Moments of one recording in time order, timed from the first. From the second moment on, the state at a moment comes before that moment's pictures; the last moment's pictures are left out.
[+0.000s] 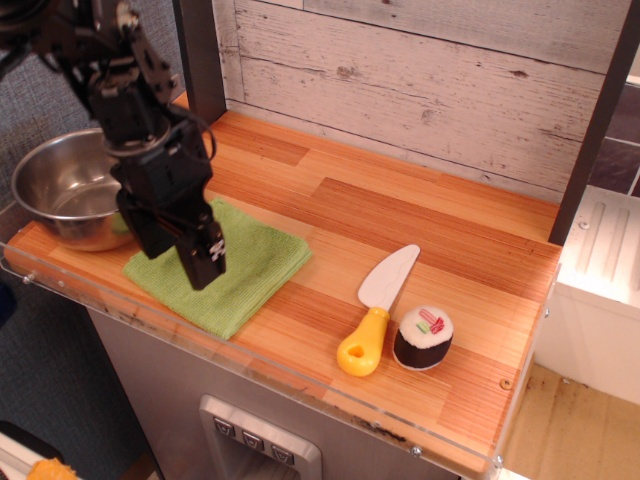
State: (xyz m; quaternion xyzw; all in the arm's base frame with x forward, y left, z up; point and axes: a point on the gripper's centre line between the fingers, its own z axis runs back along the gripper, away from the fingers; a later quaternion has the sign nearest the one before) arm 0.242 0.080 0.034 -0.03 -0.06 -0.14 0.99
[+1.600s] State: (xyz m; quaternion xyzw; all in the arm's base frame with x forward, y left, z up) arm 0.288 0.033 0.008 -0.02 -0.04 -0.19 0.98
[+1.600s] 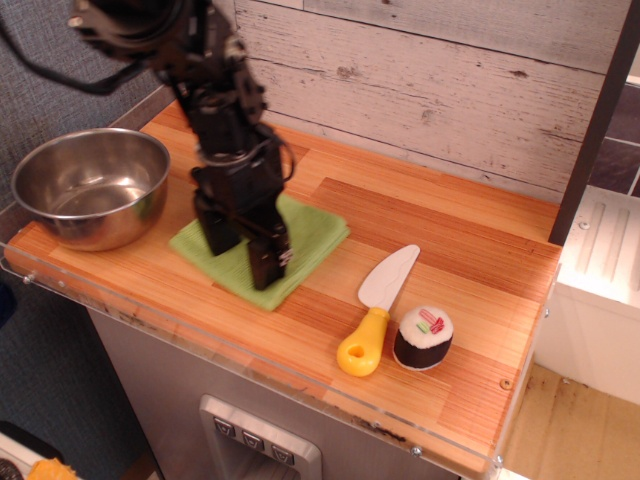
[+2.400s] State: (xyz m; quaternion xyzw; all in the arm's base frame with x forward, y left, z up) arm 0.365 0.013 0.011 0.00 -0.06 -0.12 0.99
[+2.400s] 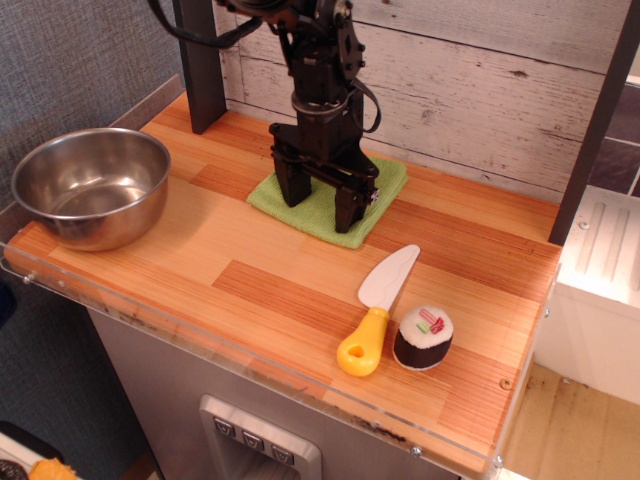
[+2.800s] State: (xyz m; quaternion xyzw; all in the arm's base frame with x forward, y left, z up) arm 0.376 0.009 0.021 -0.02 -0.06 -0.10 0.99
